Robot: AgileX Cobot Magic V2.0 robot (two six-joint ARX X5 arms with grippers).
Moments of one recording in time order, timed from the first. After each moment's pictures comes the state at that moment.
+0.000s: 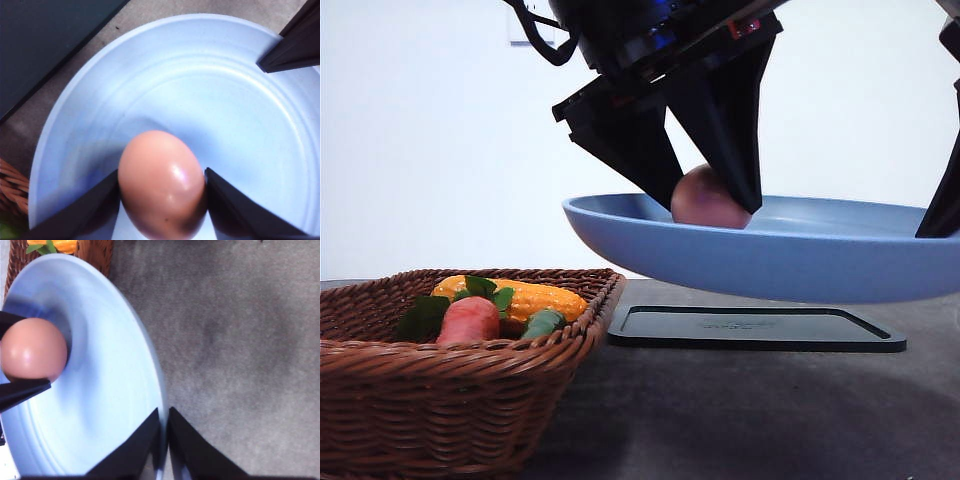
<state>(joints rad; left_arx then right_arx) -1.01 1.59 1.25 -0.61 0.01 -0.10 0.22 0.92 0.61 -0.66 -0.60 0.35</state>
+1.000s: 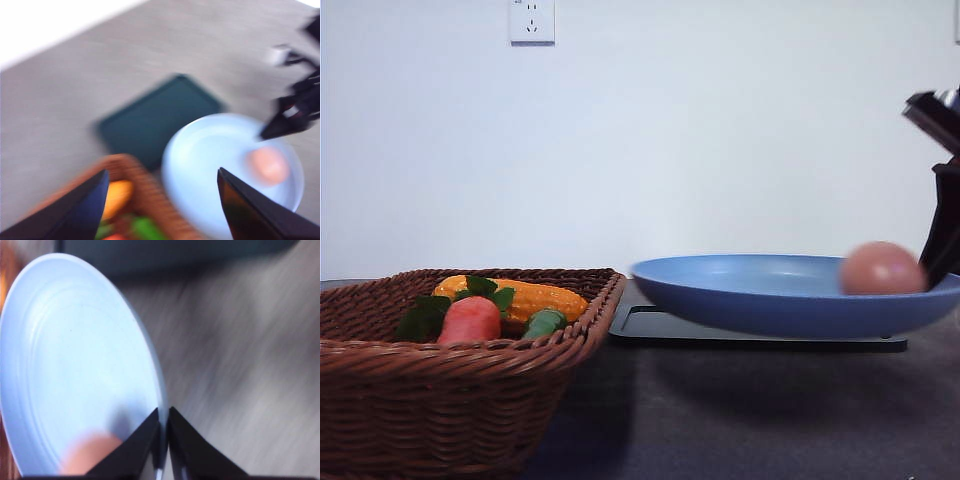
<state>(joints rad) -1.00 1.07 1.26 -0.72 -0.38 -0.09 0.02 1.32 0.74 -0.52 -0.63 0.31</state>
